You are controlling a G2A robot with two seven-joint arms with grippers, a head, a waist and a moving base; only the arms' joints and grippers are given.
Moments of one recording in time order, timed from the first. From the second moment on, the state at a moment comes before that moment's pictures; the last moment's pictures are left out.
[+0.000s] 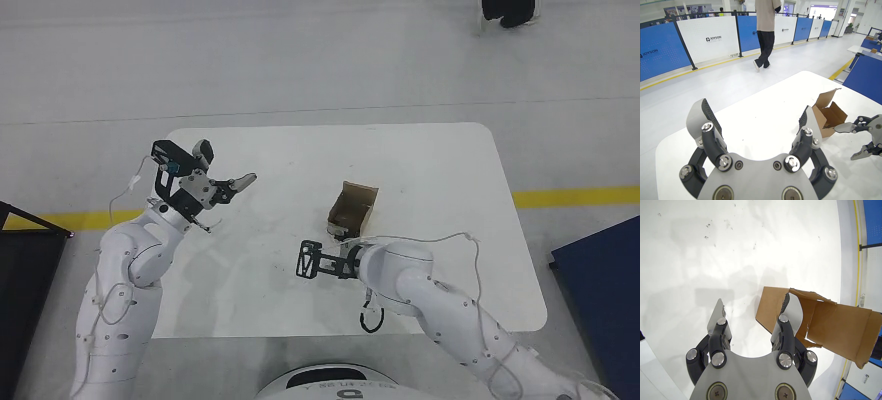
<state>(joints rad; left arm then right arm) 1.48 -1.18 -1.57 -1.73 1.11 -0.59 -0.13 -1.31 -1.17 0.82 -1.99 -1.54 -0.52 1.06</state>
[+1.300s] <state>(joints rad) 1.36 -1.19 -1.38 -1.58 0.86 -0.64 -0.22 -1.02 -1.27 0.70 -1.67 -1.28 -0.44 1.35</state>
